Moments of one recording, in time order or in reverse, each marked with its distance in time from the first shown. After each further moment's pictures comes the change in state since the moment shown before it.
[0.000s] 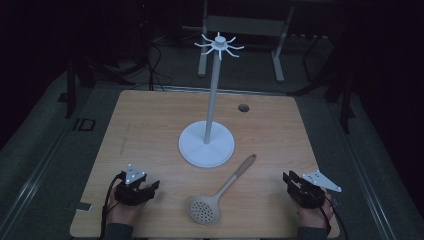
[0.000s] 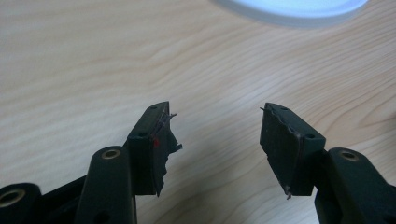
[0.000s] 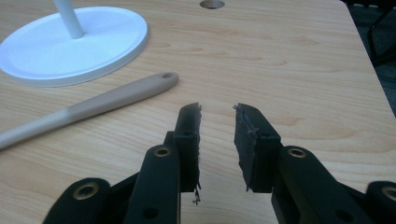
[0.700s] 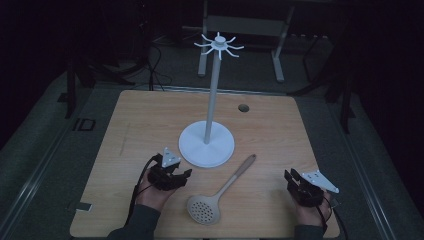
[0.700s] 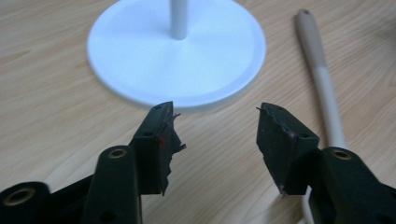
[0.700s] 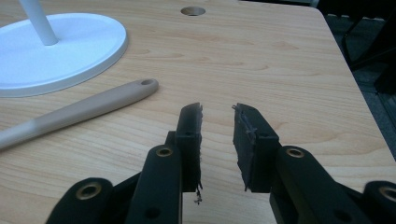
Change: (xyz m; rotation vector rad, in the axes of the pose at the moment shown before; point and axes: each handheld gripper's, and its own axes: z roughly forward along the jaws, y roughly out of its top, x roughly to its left) left arm -0.070 0.081 0.020 -0.003 -0.126 0.128; right arm -0.002 -0.005 0.009 -0.039 -0.071 0.000
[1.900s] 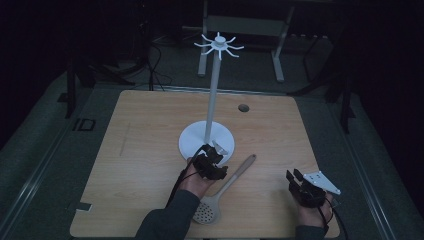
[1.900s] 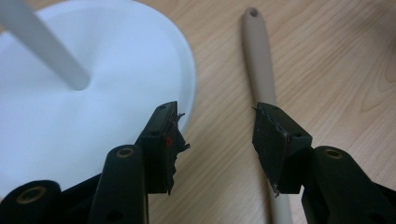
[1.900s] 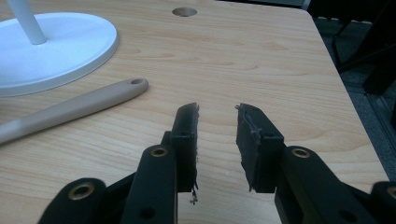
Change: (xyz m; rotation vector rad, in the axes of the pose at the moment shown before) left arm -0.068 0.064 0.076 0.172 -0.054 0.126; right arm -0.004 -0.002 -0.002 -0.009 -0.028 -0.002
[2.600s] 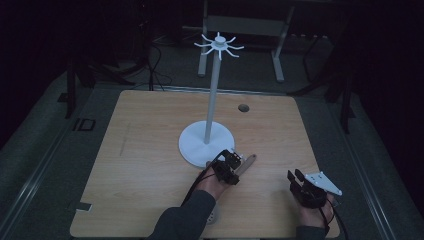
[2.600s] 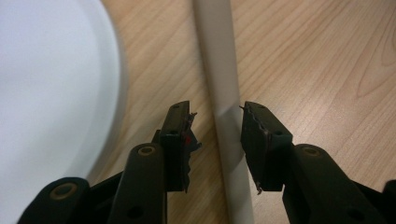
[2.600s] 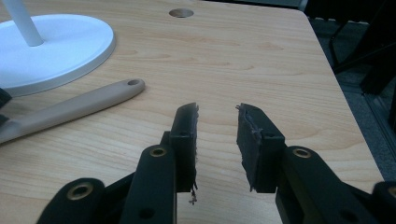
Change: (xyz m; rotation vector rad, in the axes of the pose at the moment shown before) left arm -0.030 0.015 0.052 0.188 -0.068 0.058; right arm -0.003 -0.001 -0.001 -0.005 -0.007 0.008
